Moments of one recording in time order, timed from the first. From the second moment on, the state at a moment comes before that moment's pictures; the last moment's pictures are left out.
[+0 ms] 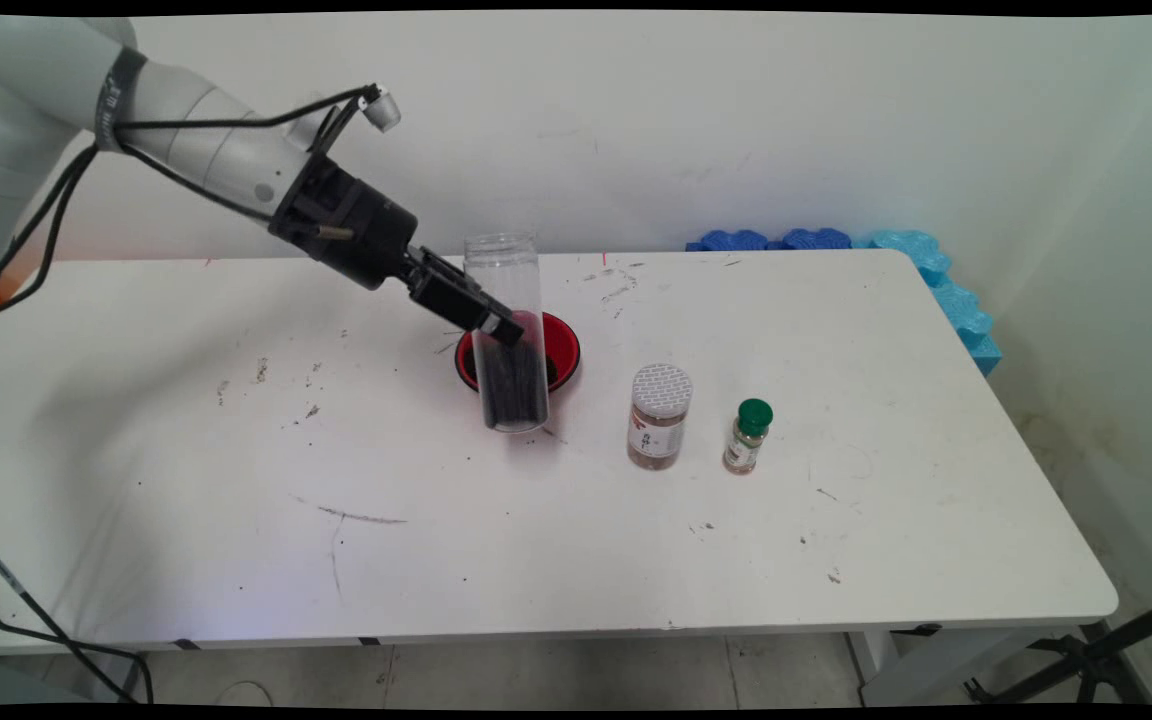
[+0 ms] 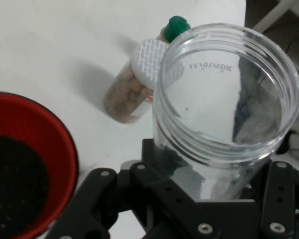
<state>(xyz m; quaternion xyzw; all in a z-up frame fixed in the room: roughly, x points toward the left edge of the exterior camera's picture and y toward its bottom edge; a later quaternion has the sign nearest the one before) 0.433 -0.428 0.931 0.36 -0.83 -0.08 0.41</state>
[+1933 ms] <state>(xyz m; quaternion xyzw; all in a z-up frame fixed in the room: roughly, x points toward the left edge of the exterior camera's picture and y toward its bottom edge) 0.432 -0.362 0.894 0.20 -0.89 0.05 0.41</state>
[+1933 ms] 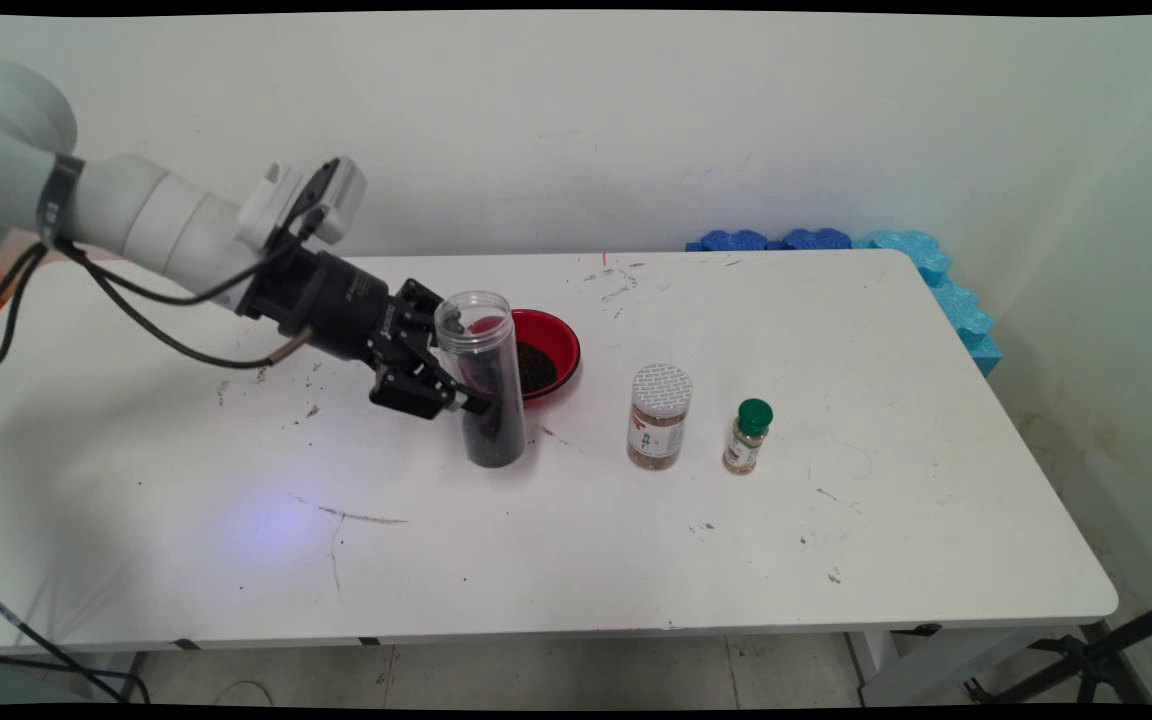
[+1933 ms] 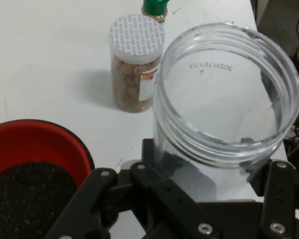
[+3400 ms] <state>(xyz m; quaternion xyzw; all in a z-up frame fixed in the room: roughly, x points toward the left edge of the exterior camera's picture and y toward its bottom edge) 0.418 -0.348 0.827 0.24 -0.87 0.06 0.42</state>
